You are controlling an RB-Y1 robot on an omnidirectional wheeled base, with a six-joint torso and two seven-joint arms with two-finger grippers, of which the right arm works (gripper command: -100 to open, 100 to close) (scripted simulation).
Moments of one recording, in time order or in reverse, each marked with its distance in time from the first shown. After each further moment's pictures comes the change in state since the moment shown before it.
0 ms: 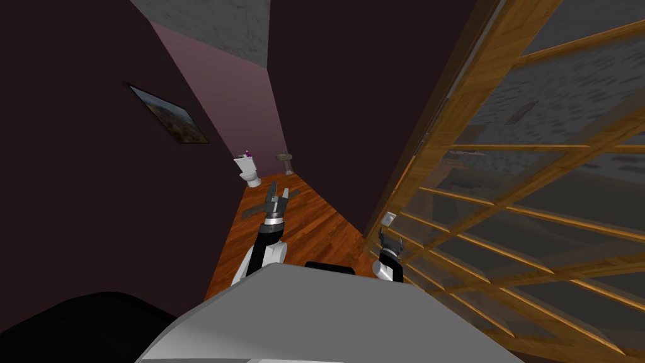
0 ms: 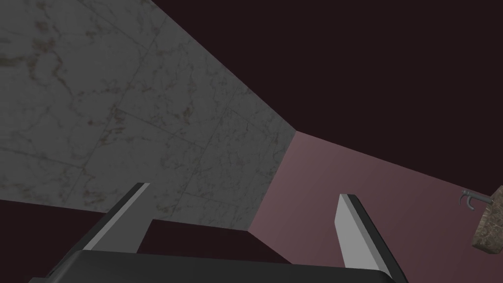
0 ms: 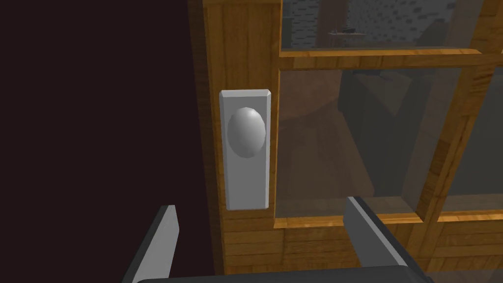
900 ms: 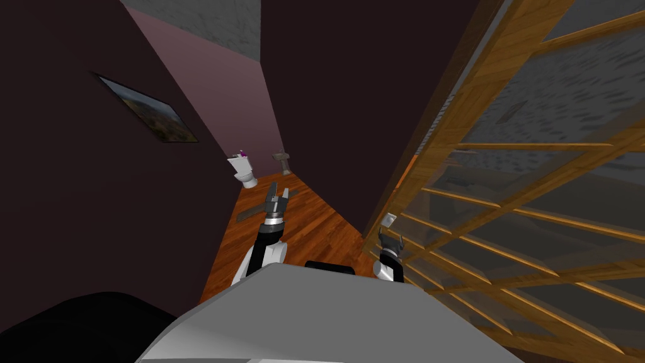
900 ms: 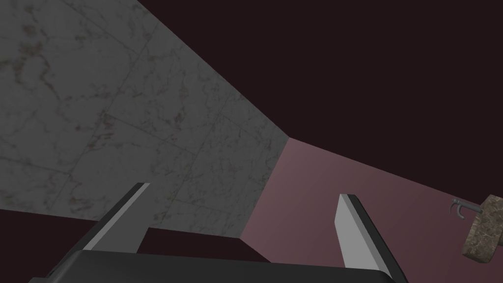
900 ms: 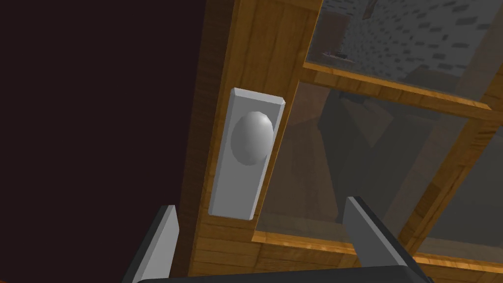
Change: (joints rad) arm 0.005 0.004 -0.027 -0.009 0.065 0.011 0.187
